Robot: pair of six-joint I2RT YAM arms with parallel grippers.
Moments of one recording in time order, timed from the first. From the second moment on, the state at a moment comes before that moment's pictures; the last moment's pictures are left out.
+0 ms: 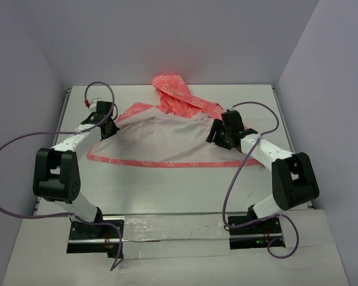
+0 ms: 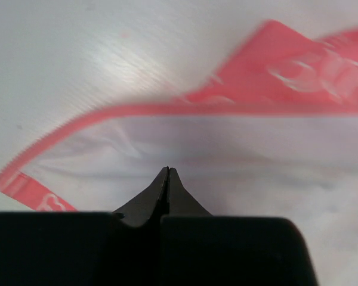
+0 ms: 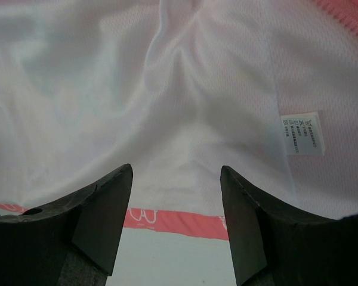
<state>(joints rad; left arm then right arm) -0.15 1.63 1.07 -0.33 -0.35 -0.59 0.30 1.50 0.88 -0.23 -0.03 0.62</state>
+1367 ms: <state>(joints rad) -0.06 1.67 1.17 -0.42 -0.07 -0.02 0.30 1.44 0.89 -0.24 -0.06 0.61</state>
